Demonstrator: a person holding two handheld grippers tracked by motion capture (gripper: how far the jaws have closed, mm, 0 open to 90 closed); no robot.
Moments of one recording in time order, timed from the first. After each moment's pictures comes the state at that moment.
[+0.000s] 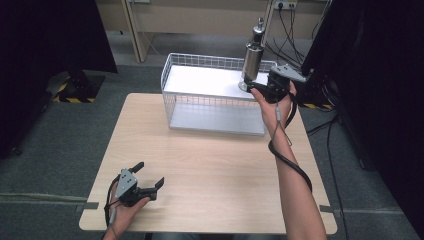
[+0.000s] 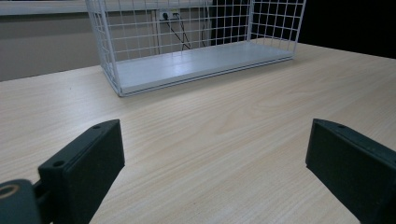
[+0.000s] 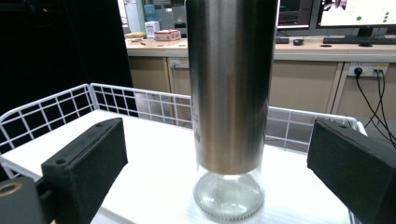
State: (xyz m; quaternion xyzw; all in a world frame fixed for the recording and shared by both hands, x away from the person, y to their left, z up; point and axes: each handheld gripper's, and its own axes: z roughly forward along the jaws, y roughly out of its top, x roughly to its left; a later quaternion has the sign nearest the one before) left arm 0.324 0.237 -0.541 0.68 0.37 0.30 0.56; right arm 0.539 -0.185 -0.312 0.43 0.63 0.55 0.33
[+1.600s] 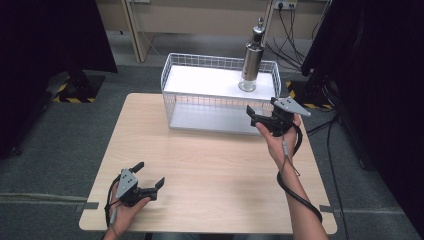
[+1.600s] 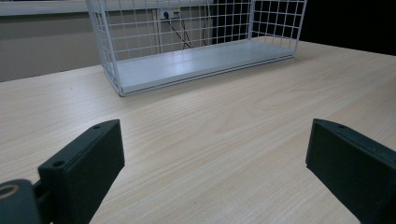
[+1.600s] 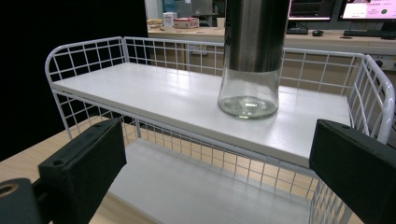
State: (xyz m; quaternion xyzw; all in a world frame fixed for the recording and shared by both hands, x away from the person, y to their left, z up) left arm 0.324 0.236 -0.541 0.68 0.37 0.30 0.55; right arm 0.474 -0.204 -0.365 0.40 0.66 0.55 0.32
